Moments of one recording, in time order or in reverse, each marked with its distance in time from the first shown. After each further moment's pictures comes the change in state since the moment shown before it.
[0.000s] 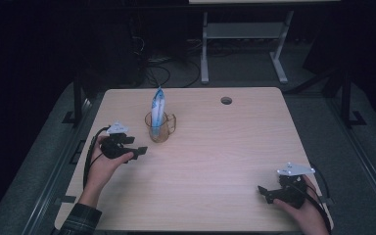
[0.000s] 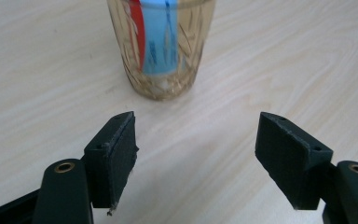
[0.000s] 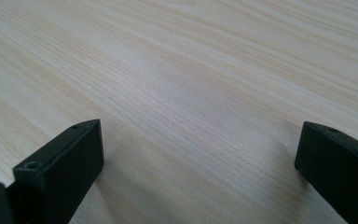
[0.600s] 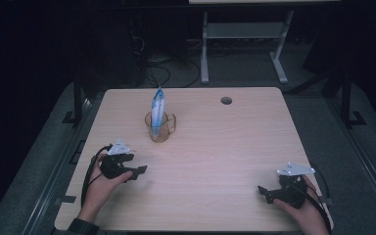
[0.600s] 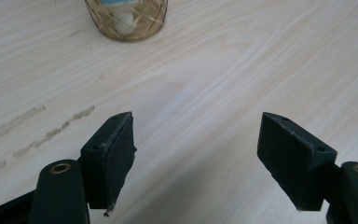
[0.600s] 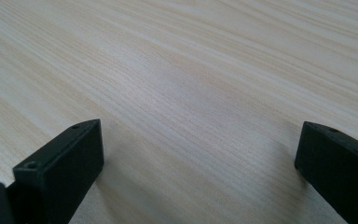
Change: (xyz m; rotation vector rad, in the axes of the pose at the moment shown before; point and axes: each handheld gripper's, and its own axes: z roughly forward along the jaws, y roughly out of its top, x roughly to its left) left arm -0.026 -0.044 -0.005 0.043 -0.002 0.034; right arm 0.000 0.000 0.000 -0.001 0.001 -0.002
